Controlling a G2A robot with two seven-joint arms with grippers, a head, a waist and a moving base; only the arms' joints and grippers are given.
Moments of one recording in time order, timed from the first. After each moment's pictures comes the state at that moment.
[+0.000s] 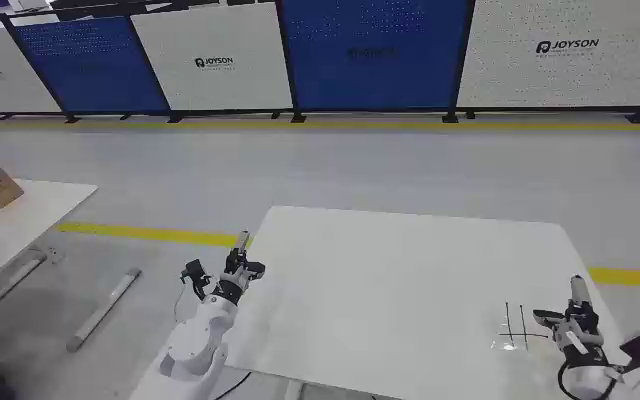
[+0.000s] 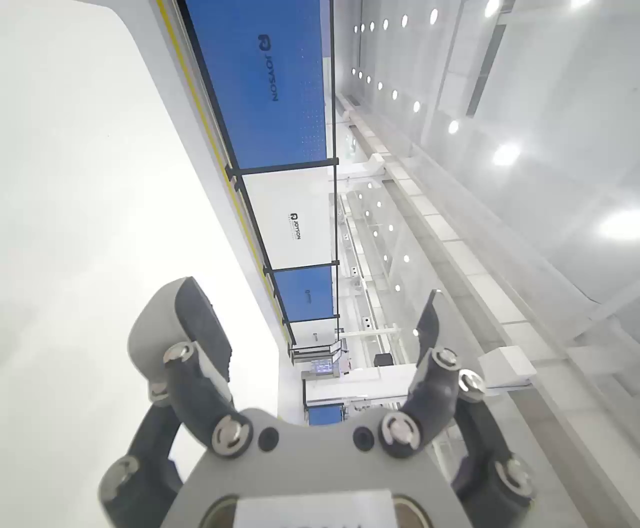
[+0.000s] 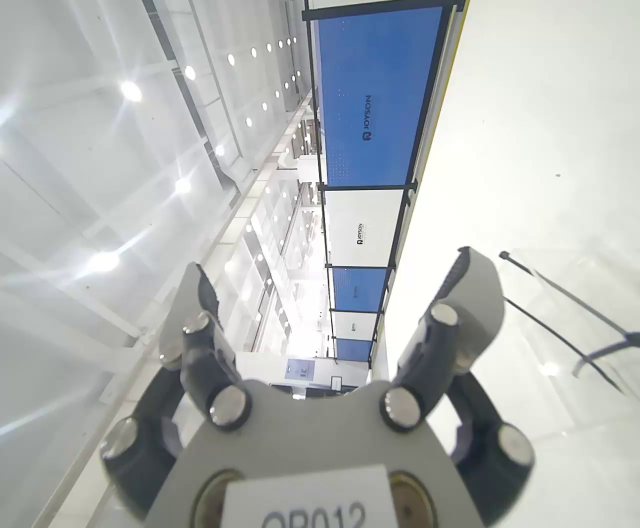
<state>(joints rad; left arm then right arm) 1.73 -1.15 -1.60 -1.80 -0.42 0.00 0.00 -1.73 -1.15 1.60 -1.80 0.42 0.00 0.00</state>
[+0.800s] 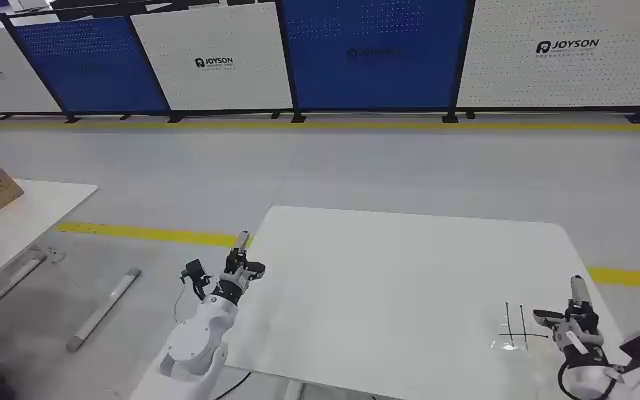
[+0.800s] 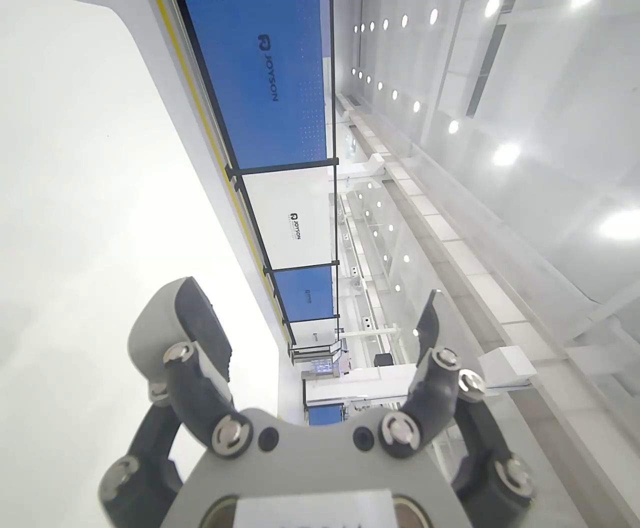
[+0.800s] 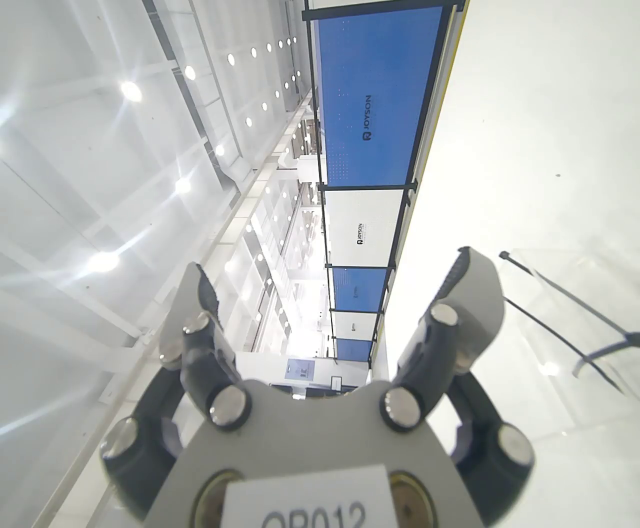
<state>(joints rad) 1.73 -1.15 -1.60 -1.80 -0.42 0.00 0.00 -1.73 -1.15 1.60 -1.80 0.42 0.00 0.00</state>
